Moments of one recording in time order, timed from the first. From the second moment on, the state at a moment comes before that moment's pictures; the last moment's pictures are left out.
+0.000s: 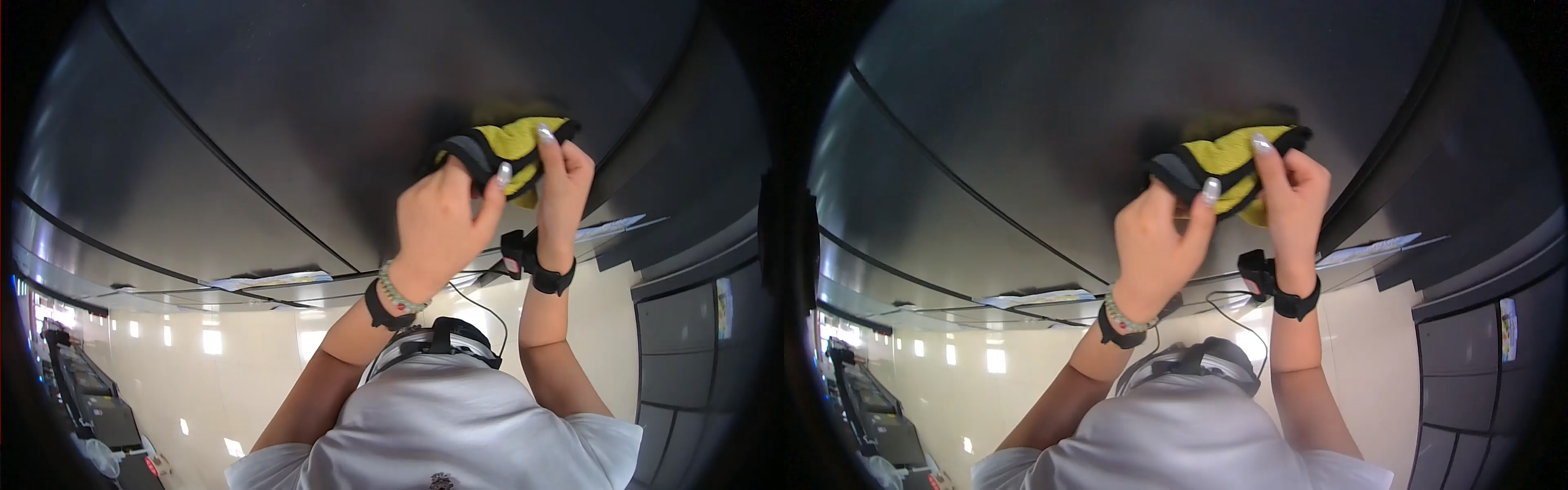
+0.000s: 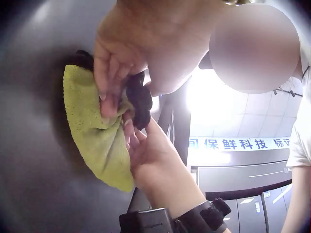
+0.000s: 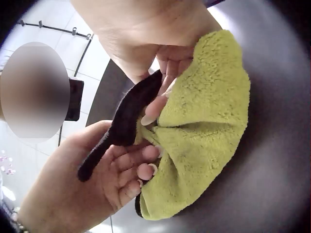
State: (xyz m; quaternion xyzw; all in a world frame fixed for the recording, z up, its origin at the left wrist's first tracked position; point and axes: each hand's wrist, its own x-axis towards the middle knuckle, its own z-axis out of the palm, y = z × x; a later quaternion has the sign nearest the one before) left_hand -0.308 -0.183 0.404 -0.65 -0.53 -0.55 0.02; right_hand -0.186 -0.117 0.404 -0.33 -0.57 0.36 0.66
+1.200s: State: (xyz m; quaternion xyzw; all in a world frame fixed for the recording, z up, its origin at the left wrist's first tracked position) left_hand -0.210 -0.124 0.295 -0.71 -0.56 -0.43 -0.04; right_hand -0.053 -0.061 0.263 -0.42 -0.59 0.46 0.51
